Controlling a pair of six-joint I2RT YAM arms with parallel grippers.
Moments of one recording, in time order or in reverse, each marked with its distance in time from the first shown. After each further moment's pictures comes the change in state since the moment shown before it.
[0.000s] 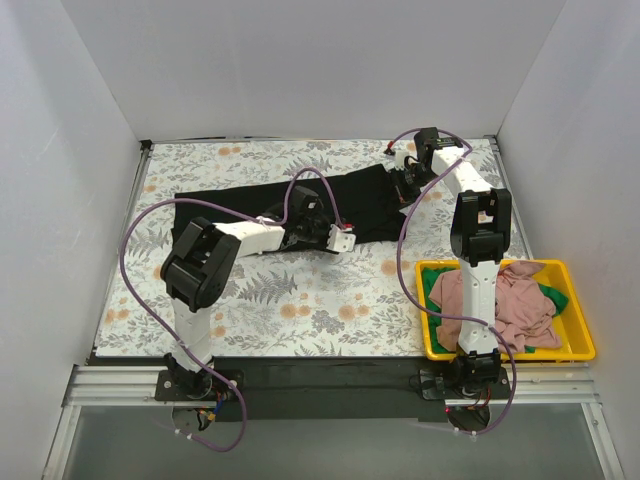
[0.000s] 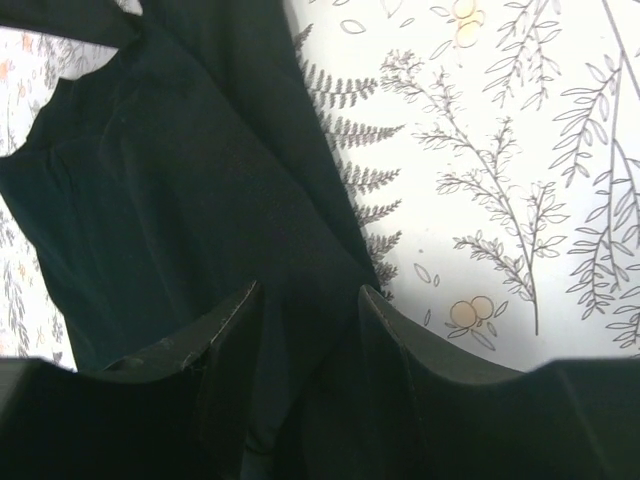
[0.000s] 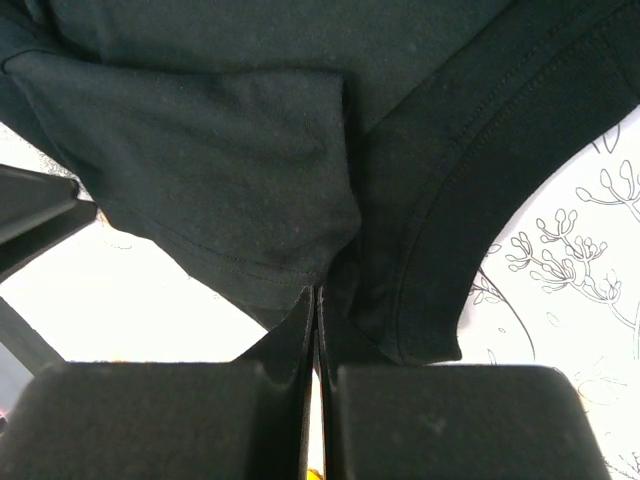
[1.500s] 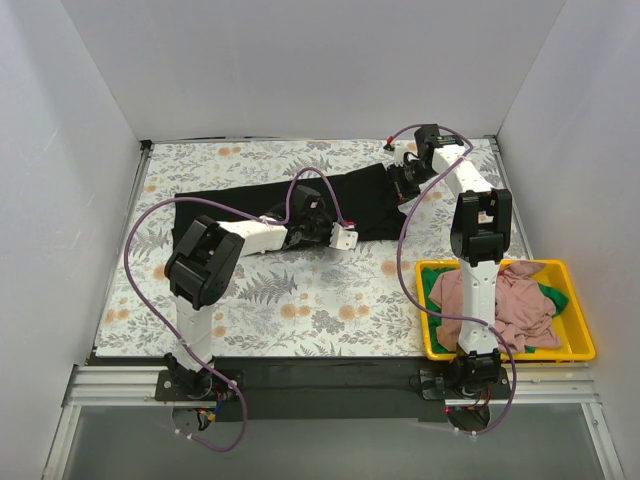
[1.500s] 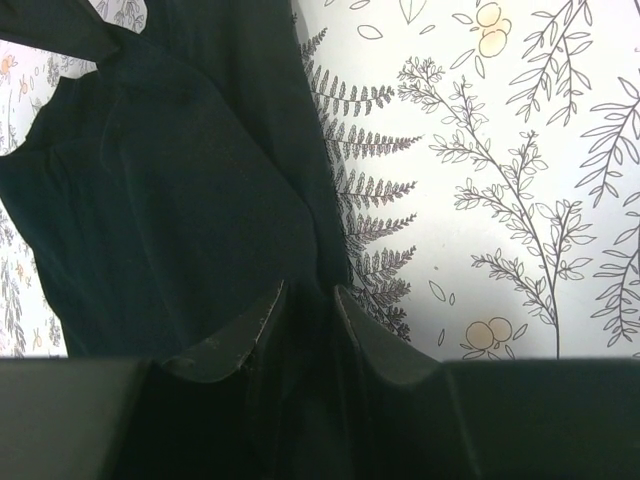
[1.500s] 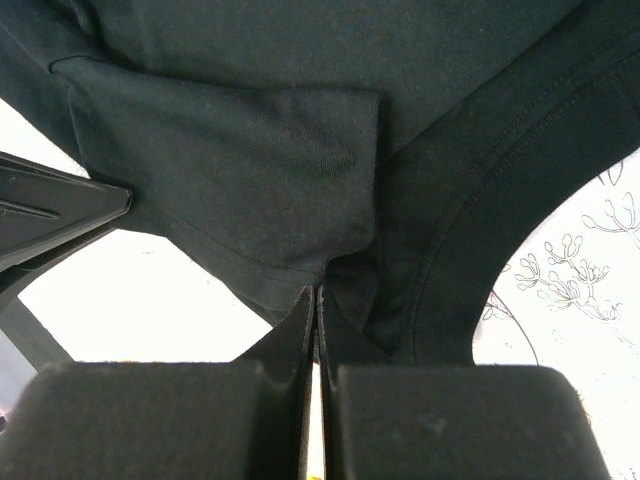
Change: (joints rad) left arm -0.007 0.030 0.015 0.035 -0.011 -0.026; right arm 0.000 0.000 0.027 0.006 -0.048 -0.006
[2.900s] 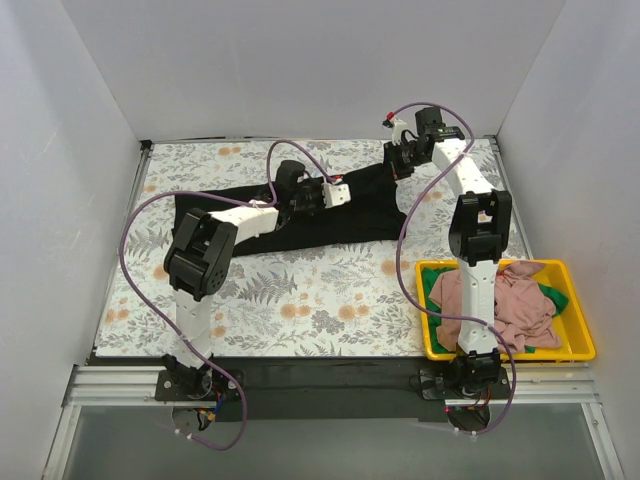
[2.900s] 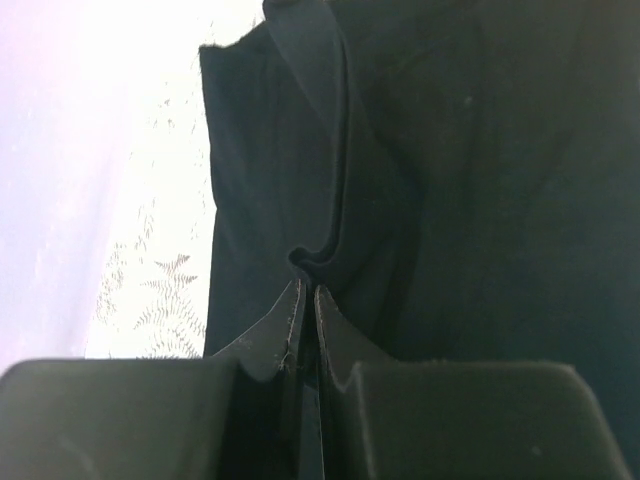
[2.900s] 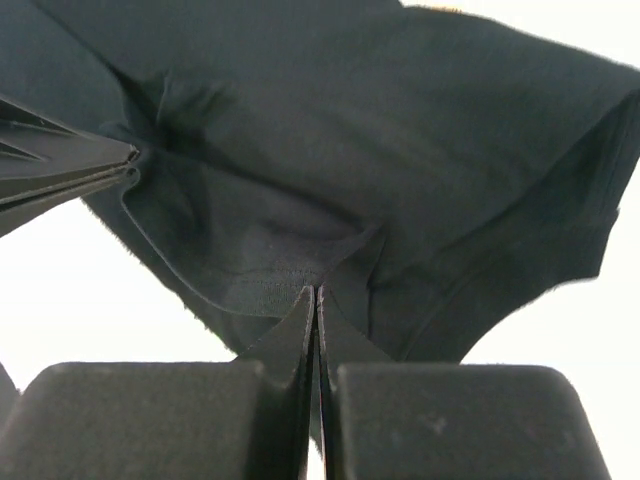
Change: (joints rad) left arm 0.100 0.047 0.146 0.158 -0.074 -0.272; right arm 0.011 0.008 0.111 0.158 -0.077 0.032
